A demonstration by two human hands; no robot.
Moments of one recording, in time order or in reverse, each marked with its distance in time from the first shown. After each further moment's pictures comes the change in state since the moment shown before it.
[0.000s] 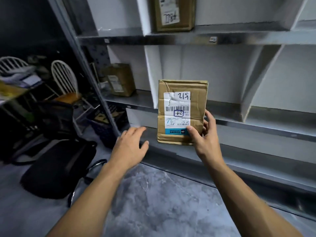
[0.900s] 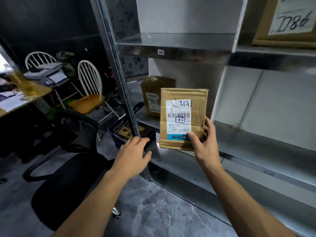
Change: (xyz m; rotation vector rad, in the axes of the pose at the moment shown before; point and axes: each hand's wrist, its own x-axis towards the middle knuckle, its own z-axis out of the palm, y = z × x) left_hand 0.209 -0.241 -0.010 0.080 -0.076 -0.117; right_hand 0.225 0.062 0.266 -0.008 -0.086 0.054
